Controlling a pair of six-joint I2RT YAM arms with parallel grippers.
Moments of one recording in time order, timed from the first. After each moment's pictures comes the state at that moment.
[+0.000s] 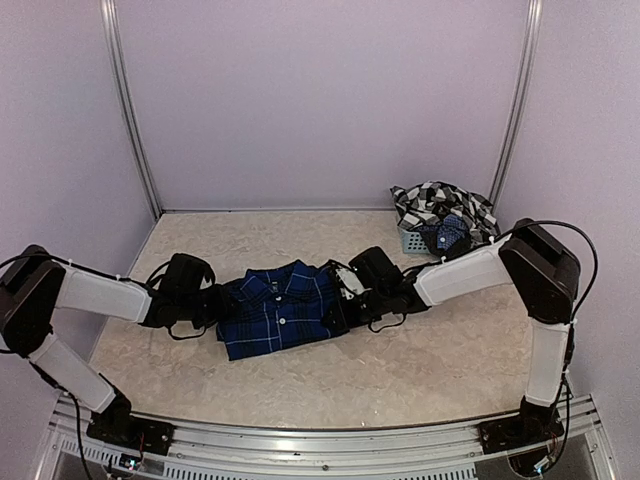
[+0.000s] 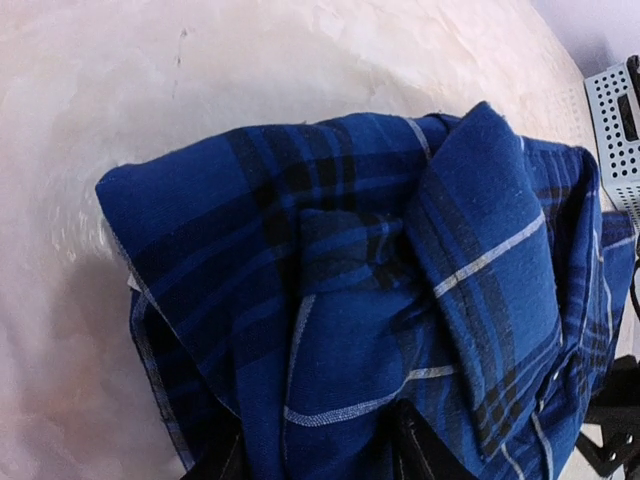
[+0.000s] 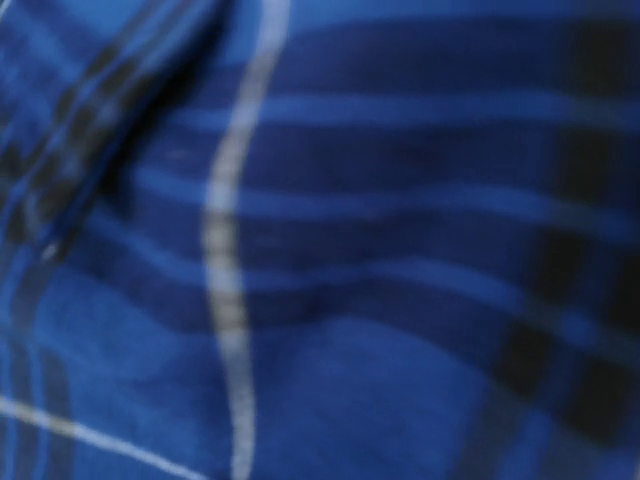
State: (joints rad) left arm -0.51 1.50 0.56 0.15 0.02 -0.82; right arm 0.82 1.98 1.13 0.02 -0.24 0.41
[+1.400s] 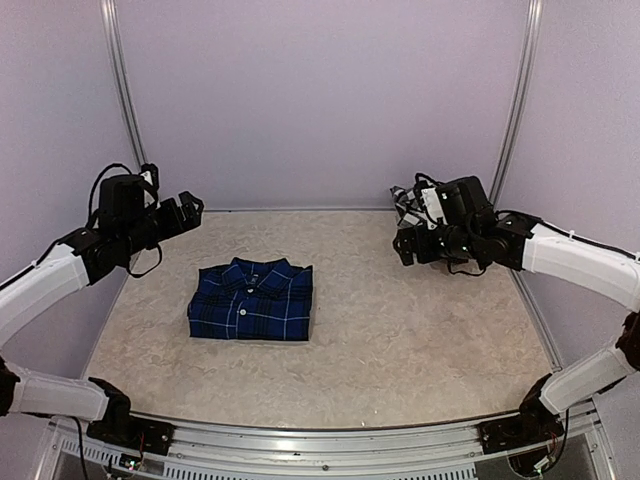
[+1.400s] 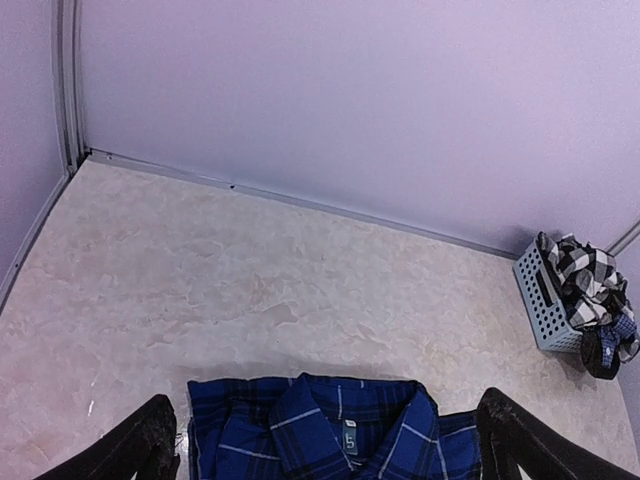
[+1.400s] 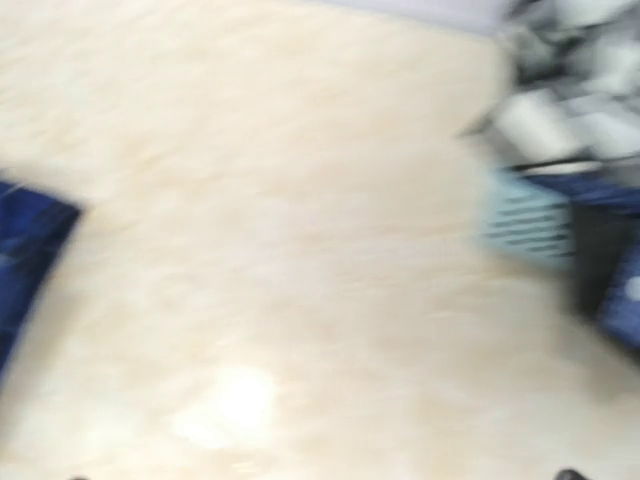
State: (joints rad) left arm -0.36 1.12 0.91 -0.16 -0.19 -0.46; right arm 0.68 1.38 1.11 -0.36 0.23 0.22
